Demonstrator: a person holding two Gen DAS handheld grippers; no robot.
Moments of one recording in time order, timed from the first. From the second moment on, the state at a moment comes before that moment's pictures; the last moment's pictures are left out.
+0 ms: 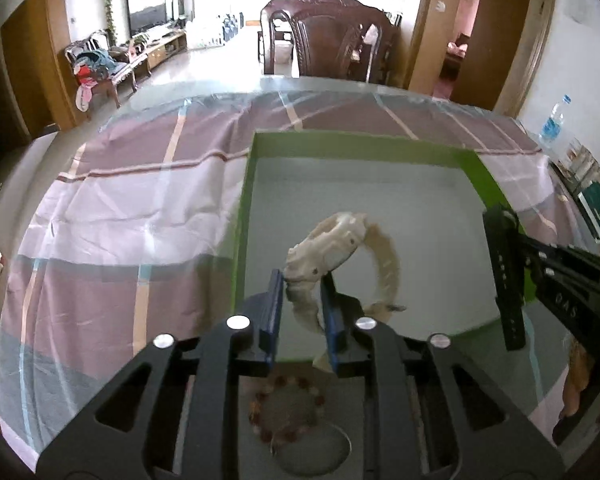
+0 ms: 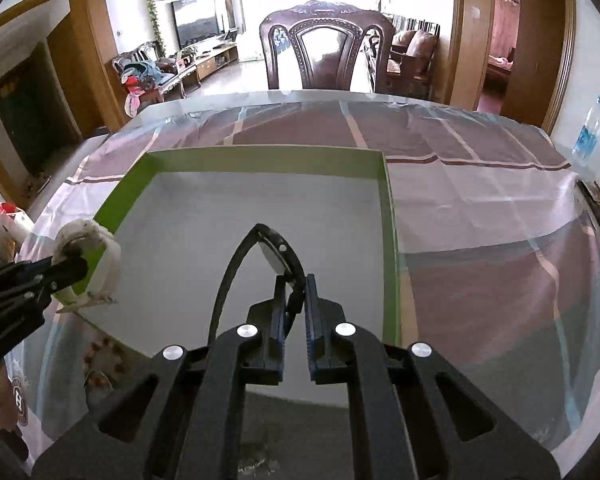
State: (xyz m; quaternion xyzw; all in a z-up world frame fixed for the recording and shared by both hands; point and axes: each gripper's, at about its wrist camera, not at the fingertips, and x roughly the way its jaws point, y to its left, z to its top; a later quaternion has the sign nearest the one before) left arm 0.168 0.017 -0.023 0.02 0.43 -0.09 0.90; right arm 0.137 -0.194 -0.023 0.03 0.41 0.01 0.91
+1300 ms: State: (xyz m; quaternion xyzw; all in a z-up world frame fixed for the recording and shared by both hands) left arm 0.062 0.007 -0.090 0.09 0.46 -0.07 0.88; right arm 0.030 -0.136 -0.090 -0.05 0.51 0.01 0.86
